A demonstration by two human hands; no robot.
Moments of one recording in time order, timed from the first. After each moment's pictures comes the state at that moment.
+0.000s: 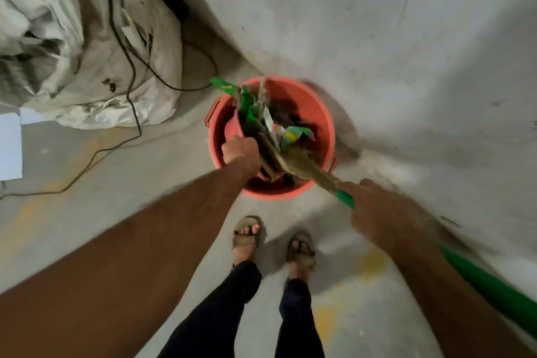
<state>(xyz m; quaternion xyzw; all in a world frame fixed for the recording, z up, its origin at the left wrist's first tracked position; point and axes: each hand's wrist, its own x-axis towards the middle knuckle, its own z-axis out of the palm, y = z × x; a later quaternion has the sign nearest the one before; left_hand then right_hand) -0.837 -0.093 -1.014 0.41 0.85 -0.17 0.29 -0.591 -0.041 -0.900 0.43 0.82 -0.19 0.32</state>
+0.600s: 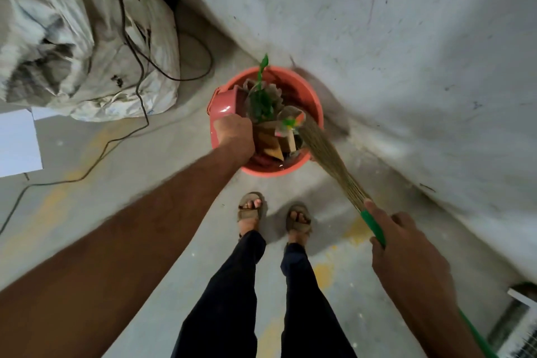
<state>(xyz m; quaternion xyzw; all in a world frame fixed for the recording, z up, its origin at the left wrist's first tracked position) -0.841 -0.095 -0.891 0.47 0.79 -0.30 0.24 -0.532 -0.125 -0.751 0.58 0.74 -0.21 0.26</state>
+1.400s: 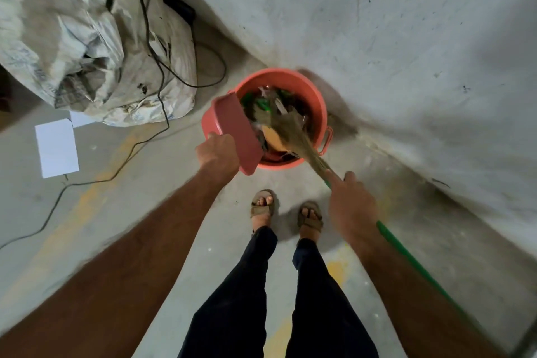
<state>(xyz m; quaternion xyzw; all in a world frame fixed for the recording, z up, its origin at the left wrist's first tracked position) -0.829 -0.169 -0.832 0.38 0.85 -0.24 0.27 -0.568 -0.128 -0.821 0.52 0.80 -0.18 0.25</state>
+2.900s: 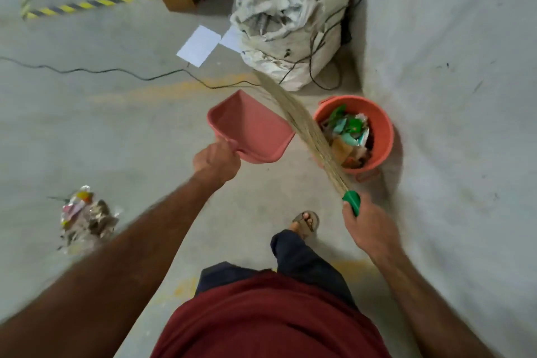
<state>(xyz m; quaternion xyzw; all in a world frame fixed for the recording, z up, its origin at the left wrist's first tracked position) -0.670 -0.463 -0.662 0.05 0.97 -0.01 0.23 -0.469 -0.192 -0.703 0.28 0.92 -0.20 0.17</state>
